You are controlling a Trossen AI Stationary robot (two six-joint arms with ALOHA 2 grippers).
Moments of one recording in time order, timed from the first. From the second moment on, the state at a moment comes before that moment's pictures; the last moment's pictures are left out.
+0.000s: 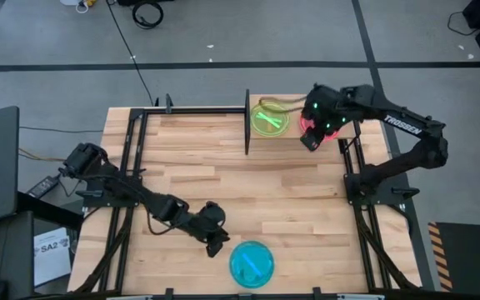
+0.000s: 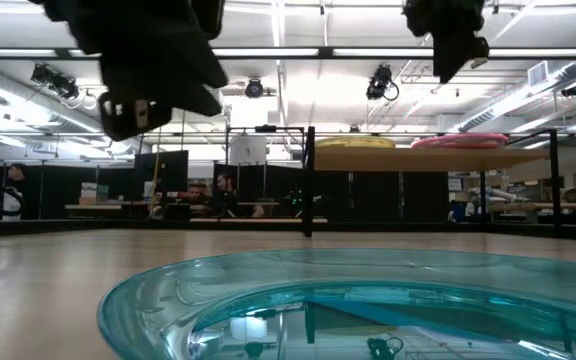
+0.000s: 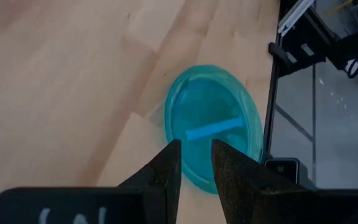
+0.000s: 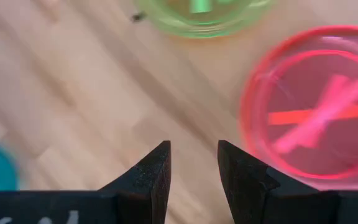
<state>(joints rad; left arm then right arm) -0.49 1.62 0.90 0.05 -0.19 -0.99 -0.41 1.29 1.49 -1.40 0.00 0.35</state>
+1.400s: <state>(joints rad) -0.57 1.96 0.91 0.41 -0.18 -1.22 0.57 1.34 1.41 -0.77 0.39 0.63</state>
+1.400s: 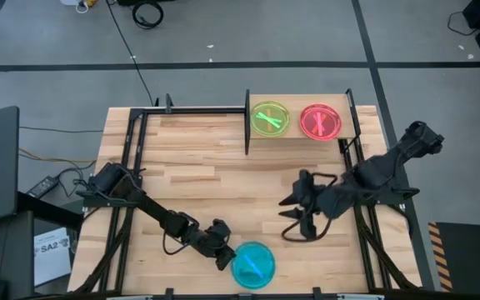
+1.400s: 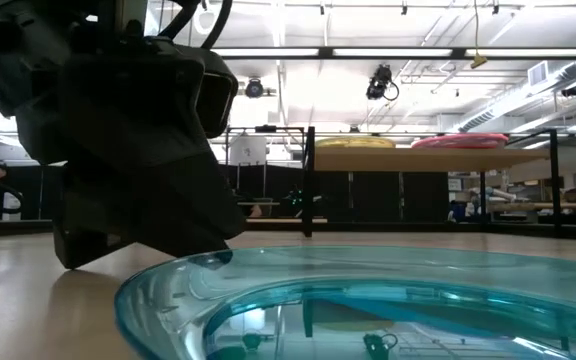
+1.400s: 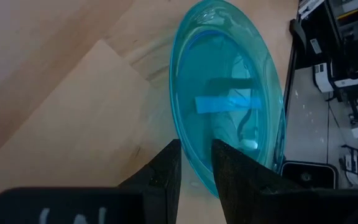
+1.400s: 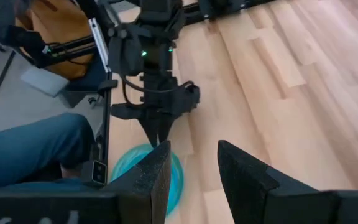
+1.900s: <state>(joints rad) -0.56 1.96 0.91 0.38 -0.15 -1.27 0.57 1.55 1.33 -0.64 0.36 0.63</state>
